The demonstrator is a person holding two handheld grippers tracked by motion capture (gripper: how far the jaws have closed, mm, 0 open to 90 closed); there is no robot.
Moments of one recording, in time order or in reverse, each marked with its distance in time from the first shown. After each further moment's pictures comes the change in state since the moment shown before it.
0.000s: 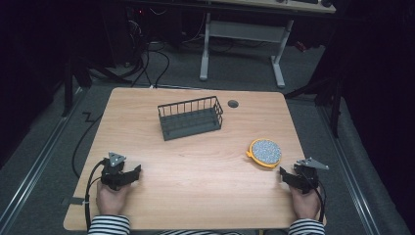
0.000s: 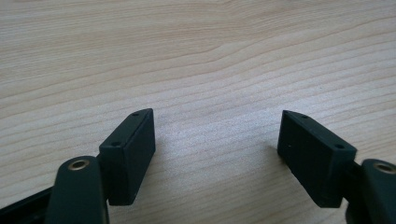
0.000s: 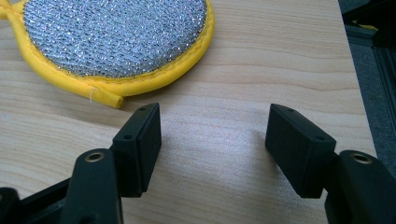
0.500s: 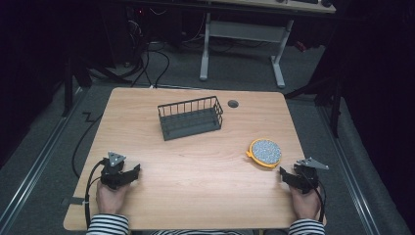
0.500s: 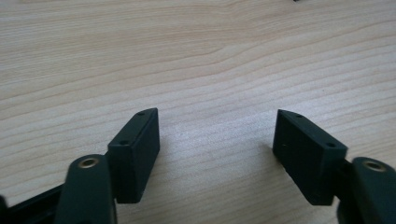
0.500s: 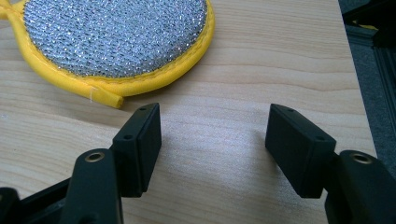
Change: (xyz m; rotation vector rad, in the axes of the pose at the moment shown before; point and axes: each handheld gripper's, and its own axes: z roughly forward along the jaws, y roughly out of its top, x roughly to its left) left arm 0.001 0.001 0.000 -0.008 0.011 -0.010; right arm 0.000 0.000 0.000 0.000 0.000 0.000
